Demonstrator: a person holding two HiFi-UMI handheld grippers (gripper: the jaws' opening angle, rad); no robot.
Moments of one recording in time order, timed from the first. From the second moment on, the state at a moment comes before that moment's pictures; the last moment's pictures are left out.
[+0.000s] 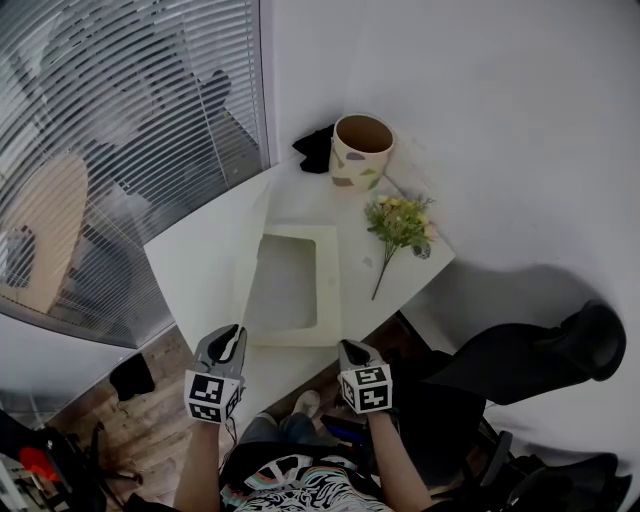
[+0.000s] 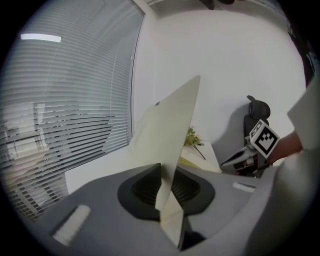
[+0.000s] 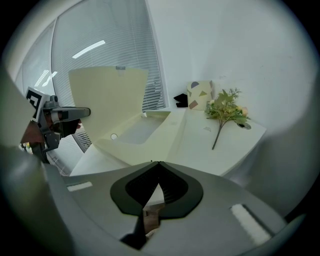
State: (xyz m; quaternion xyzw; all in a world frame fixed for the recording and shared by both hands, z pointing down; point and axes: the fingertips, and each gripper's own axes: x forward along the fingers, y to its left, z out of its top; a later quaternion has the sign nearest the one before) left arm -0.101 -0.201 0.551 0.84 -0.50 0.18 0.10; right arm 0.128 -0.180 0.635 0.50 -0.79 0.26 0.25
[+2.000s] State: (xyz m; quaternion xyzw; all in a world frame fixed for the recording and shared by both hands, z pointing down) left arm 0.009 -0.187 0.628 0.85 -0.28 0.46 0.00; right arm 0.129 -0.180 0.636 0.48 -0.80 0.29 0.21
